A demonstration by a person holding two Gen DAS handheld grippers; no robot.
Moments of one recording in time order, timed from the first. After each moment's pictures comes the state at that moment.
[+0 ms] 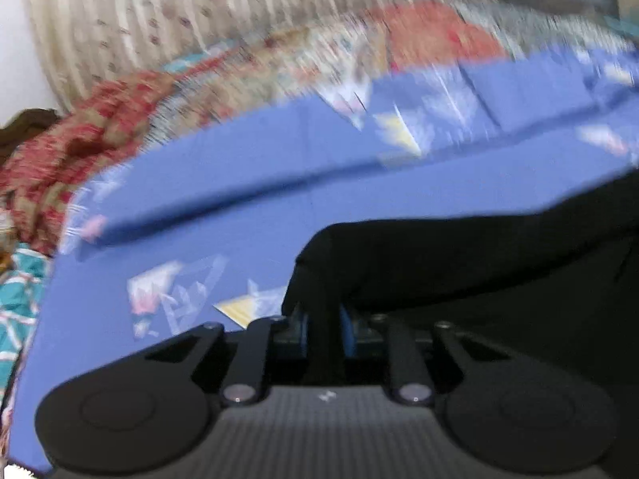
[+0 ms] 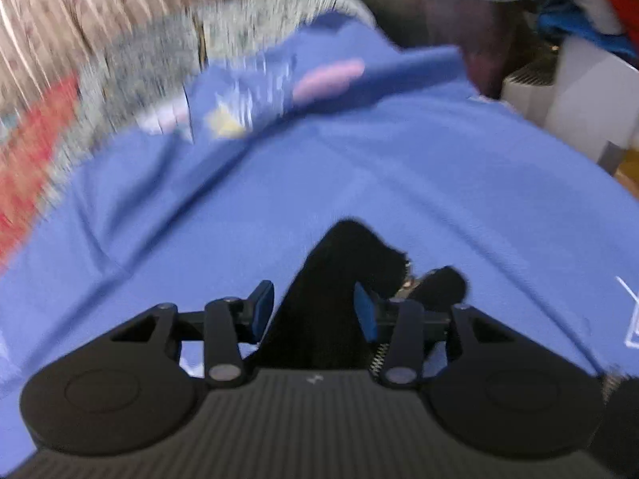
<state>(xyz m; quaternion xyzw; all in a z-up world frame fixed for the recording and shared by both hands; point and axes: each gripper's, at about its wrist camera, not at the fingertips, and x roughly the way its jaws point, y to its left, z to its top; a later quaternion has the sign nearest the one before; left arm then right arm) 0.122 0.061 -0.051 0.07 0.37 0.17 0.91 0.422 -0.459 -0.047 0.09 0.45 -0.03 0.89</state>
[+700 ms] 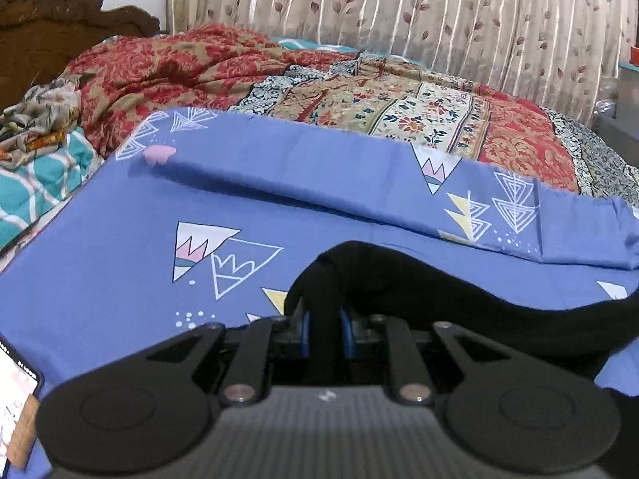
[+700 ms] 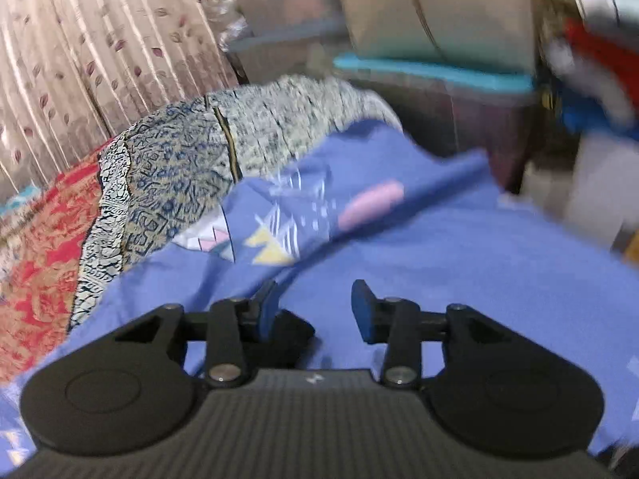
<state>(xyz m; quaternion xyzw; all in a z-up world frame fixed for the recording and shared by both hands) 0.087 0.092 -0.023 -0.13 0.31 0.26 0.91 0.450 -0.459 0.022 0.15 0.34 -0.03 0.93</state>
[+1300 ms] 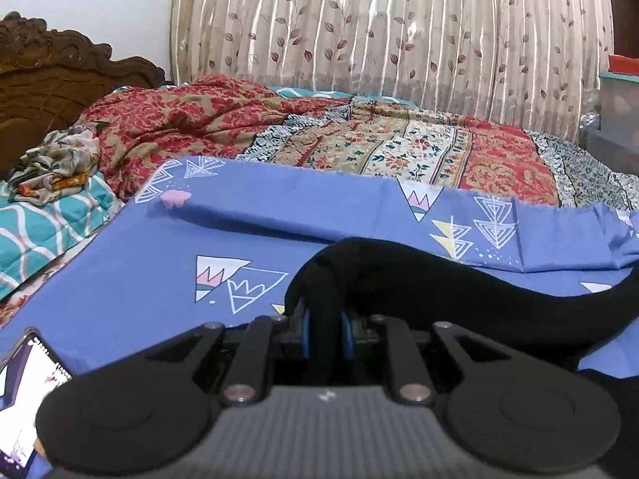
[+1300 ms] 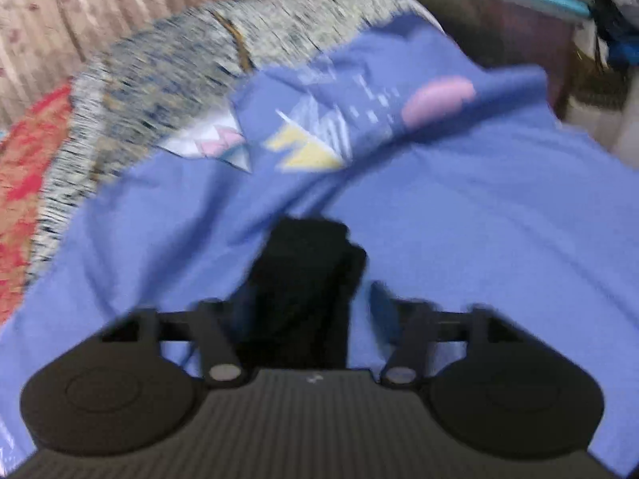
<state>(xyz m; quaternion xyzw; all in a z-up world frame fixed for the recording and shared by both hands) 0.045 0.052 -0.001 -0.09 0.25 0.27 0.92 0.499 -0.381 -0.052 0.12 0.43 -0.06 0.89</state>
